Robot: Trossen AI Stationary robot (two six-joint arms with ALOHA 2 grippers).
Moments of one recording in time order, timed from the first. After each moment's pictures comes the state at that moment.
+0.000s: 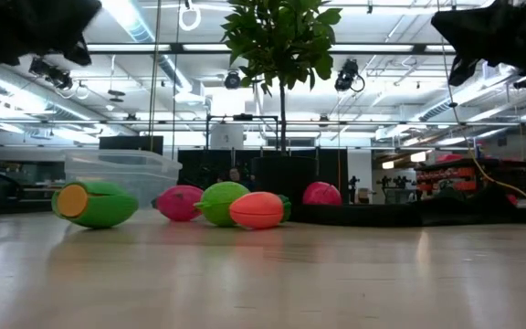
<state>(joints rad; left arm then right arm) -0.17 0.01 0.01 0.37 -0.10 0.17 -0.07 0.06 0.02 0.41 -0.02 0.14</state>
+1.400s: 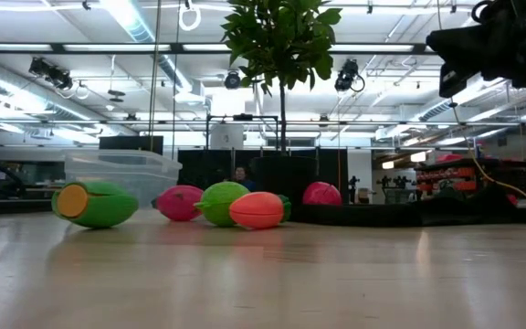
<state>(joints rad) -0.87 1.47 1.32 -0.71 -0.88 -0.61 -0.07 0.21 0.02 0.37 -0.15 0.09</state>
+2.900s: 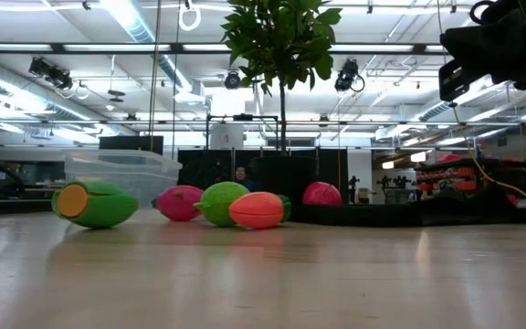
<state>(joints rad) -0.73 1.73 1.43 -0.94 -0.08 -1.54 -0.07 0.21 0.02 0.32 -0.30 0.14</state>
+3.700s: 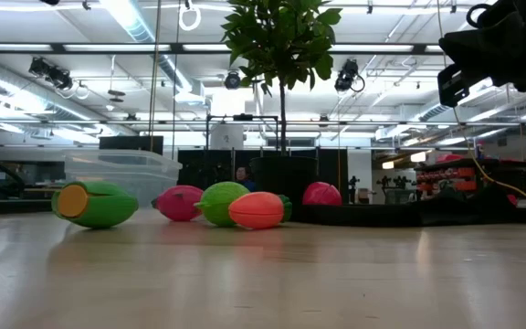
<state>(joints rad) -0.74 1.87 1.43 -0.99 0.00 -1.30 -0.07 0.23 0.02 0.31 -0.30 0.18</state>
